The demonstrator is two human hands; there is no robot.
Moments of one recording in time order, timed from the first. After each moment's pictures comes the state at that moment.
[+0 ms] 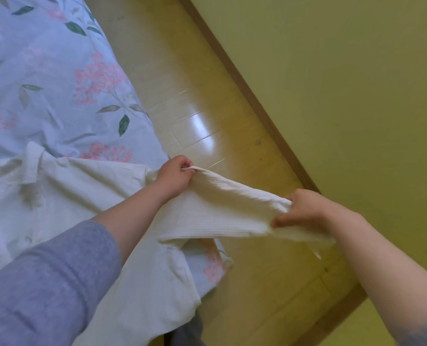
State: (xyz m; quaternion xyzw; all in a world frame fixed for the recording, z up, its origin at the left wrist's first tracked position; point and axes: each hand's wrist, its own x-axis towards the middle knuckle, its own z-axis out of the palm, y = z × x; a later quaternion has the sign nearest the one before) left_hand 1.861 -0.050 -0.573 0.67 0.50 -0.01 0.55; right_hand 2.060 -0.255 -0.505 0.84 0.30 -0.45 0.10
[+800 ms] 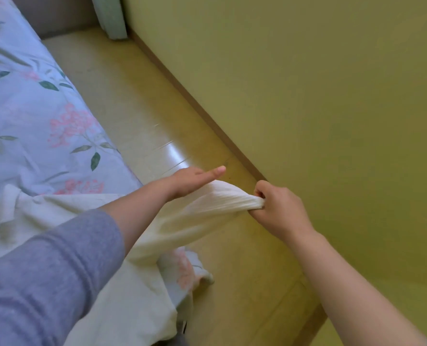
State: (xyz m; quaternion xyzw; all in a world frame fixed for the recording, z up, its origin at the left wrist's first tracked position) left_hand 1.934 -0.097 -0.465 0.75 0.32 -0.21 0.54; right_hand 2.032 -0.305 -0.428 0.90 0.40 -0.13 -0.09
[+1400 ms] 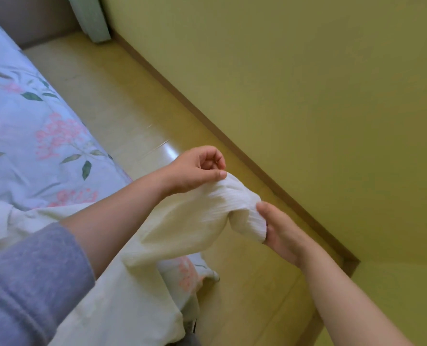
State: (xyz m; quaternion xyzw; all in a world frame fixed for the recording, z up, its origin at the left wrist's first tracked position) left_hand 1.947 -0.108 -0.425 0.74 0.15 -0.05 0.65; right_hand 2.017 -0.344 -0.453 0.65 0.01 -0.54 -0.53
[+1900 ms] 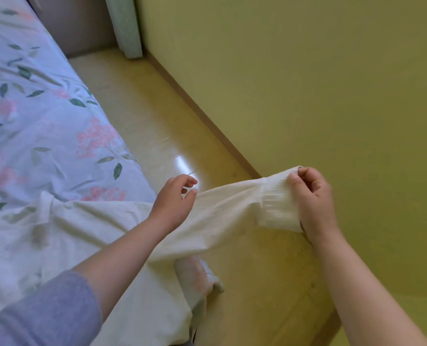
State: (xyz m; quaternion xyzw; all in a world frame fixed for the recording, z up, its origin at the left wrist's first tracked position) left_hand 1.857 -0.102 -0.453 0.78 0.38 0.09 0.49; right_hand 2.020 -0.296 -0.378 0.79 0.16 -0.15 -0.57
